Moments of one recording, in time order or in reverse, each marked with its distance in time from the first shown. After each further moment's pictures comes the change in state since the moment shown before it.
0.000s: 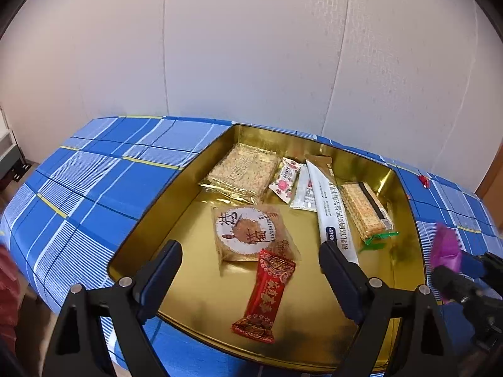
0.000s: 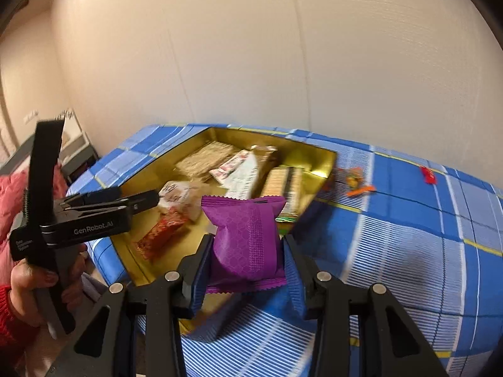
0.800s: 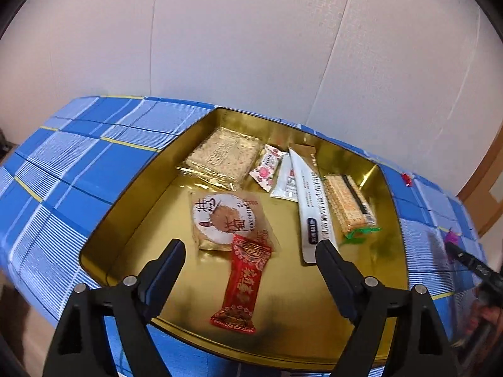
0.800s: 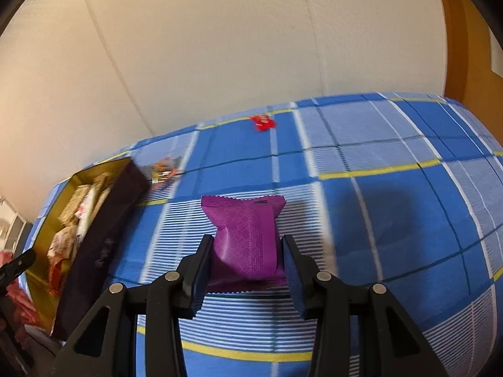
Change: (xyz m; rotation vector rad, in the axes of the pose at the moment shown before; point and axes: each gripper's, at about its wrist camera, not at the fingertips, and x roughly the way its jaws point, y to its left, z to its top) left arm 0.003 -0.002 -0.002 -0.032 0.073 -0.103; right arm -0.035 -0.180 -0.049 0.417 -0.007 -0.283
